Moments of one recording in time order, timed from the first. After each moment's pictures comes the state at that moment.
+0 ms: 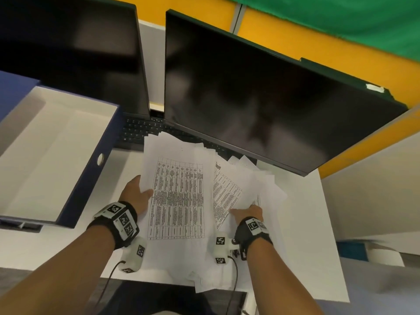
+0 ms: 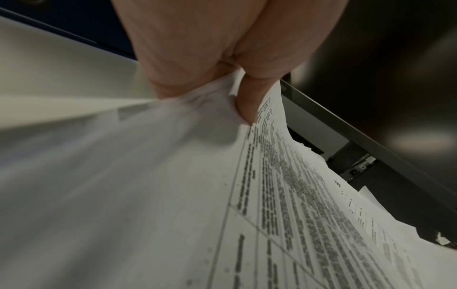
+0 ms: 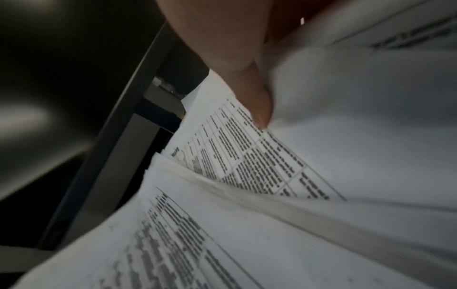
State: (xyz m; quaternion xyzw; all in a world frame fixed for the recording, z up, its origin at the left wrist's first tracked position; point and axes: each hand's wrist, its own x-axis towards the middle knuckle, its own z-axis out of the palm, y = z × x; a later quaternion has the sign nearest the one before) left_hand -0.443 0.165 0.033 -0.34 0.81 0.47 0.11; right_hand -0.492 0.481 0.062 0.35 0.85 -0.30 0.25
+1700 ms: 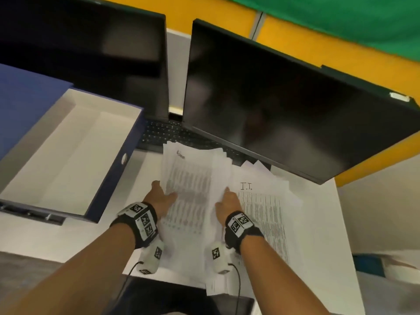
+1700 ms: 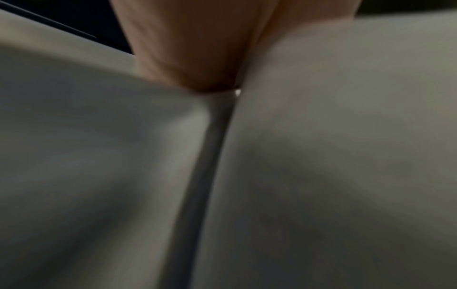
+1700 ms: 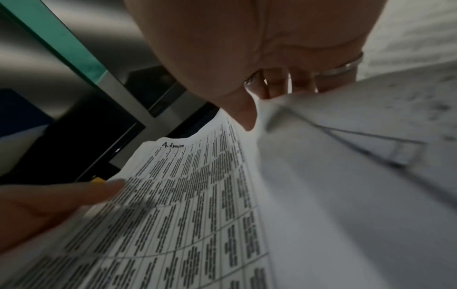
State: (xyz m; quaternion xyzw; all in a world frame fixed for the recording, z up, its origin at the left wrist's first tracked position) left_hand -0.436 0.188 0.082 -0.35 0.76 0.52 0.20; right_hand -0.490 0.393 0.084 0.05 0.92 -0.26 0.30
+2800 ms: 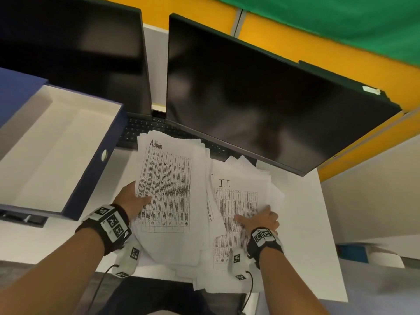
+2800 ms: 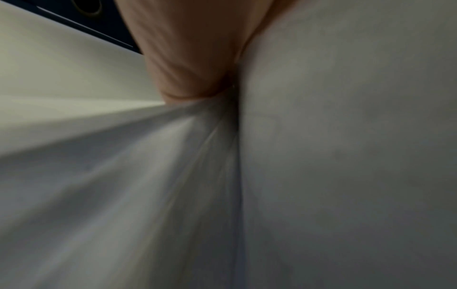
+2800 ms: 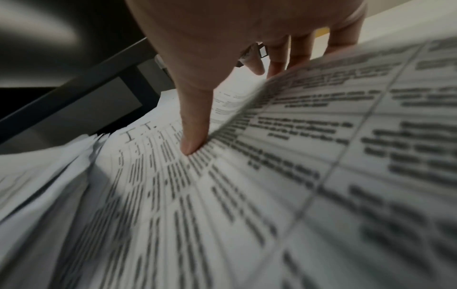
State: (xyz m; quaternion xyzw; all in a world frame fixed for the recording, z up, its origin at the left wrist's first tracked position) left_hand -0.414 0.170 0.087 -0.32 0.78 0.51 0.16; right_hand -0.472 0.517 0.065 0.30 0.92 -0.15 0.22
